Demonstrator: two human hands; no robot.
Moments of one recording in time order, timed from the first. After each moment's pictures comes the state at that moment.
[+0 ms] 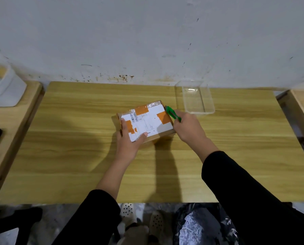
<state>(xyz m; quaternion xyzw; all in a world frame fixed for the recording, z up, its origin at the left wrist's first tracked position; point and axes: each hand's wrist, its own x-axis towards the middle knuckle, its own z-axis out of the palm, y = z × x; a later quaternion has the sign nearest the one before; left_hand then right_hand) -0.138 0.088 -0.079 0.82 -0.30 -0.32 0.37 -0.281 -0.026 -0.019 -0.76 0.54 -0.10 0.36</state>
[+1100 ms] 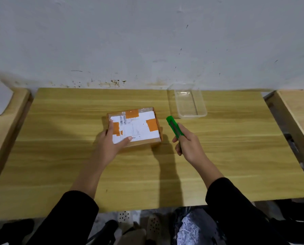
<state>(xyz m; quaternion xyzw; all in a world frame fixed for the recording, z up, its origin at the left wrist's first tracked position) -0.085 0.090 -0.083 0.82 -0.39 -0.30 0.29 -0.311 -0.003 -0.042 -0.58 0.56 -0.21 0.56</state>
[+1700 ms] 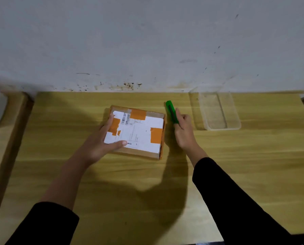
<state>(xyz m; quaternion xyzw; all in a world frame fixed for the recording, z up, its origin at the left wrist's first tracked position) 0.031 0.057 -0.083 0.74 -0.44 -0.43 0.27 -0.196 -0.086 -0.109 -0.67 0.55 -0.19 0.47</state>
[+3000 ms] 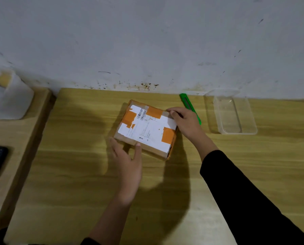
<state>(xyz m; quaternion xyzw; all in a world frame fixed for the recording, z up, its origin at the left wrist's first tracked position) -0.067 0.085 -0.075 0.81 -0.16 -0.29 0.49 -0.153 -0.092 -0.080 -0.72 0.48 -0.20 0.45</state>
